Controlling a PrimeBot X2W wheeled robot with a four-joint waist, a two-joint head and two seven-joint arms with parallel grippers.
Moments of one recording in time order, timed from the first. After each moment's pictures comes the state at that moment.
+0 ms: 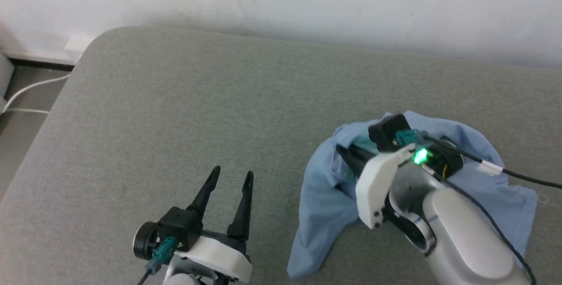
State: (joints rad) left arm -0.05 0.05 -0.22 0.15 -0.19 -0.08 -0.26; right arm -0.39 -0.14 0.42 0.24 0.33 0.13 0.39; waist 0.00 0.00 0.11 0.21
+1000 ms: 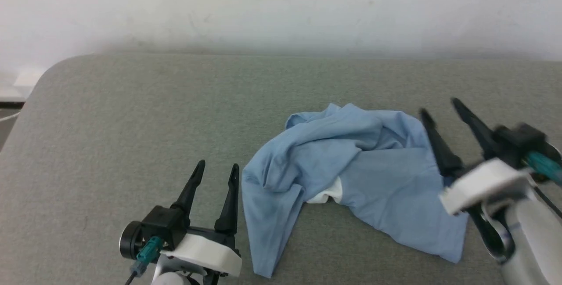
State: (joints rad) left arm -0.04 0.05 -0.18 0.10 -0.19 -0.06 -0.26; right arm -0.32 -0.30 0.24 0.25 0.36 0.13 -0.15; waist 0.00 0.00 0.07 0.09
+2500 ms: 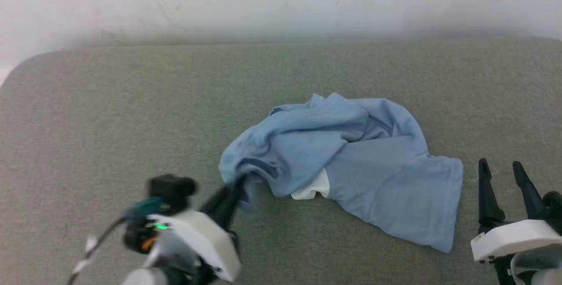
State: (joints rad) left arm -0.03 0.18 -0.29 -0.17 -0.45 -0.05 0.33; right arm -0.01 -0.05 -0.20 0.12 0.16 0.13 -0.15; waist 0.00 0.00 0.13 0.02
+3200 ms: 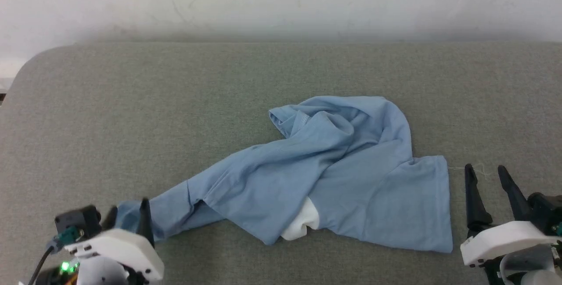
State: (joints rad) left arm 0.07 0.23 -0.02 0.00 -0.43 0.20 0.21; right arm 0.00 -0.05 -0.16 0.13 0.16 0.13 -0.13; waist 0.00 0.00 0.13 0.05
